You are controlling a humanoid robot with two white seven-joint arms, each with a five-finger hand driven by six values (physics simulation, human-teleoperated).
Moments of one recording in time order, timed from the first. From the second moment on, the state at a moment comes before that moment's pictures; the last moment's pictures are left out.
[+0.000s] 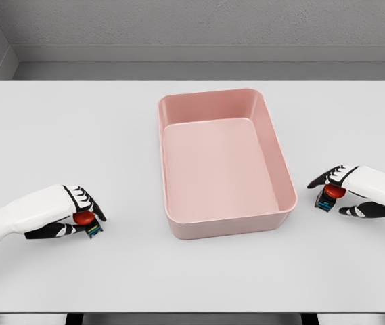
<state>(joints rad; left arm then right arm) 0.06 0.97 -0.29 -1.77 -0.28 -0.61 -0.26 -0.34 -1.21 0.83 -1.54 0.14 -0.61 0.00</state>
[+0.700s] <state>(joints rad) 0.01 1.00 -0.29 -1.78 -0.22 -0.61 -0.26 -0.34 -1.22 0.81 -1.52 0.13 -0.61 0.01</state>
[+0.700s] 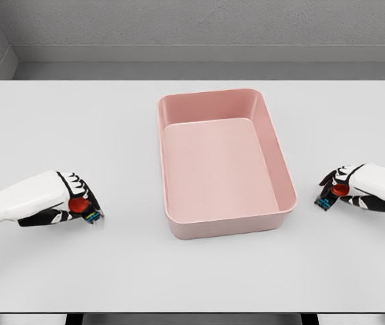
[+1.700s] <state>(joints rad) -0.12 1.00 -0.29 -1.78 -0.19 -0.61 -0.26 -0.37 -1.23 0.68 -1.52 0.12 -0.61 0.04</state>
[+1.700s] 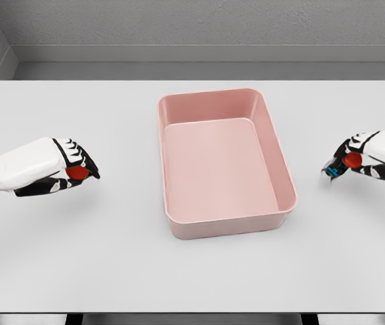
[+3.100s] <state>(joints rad) -0.59 0.66 -0.60 -1.80 -0.21 -0.61 -0.31 -0.56 -1.11 0.66 -1.62 0.12 -0.61 0.07</state>
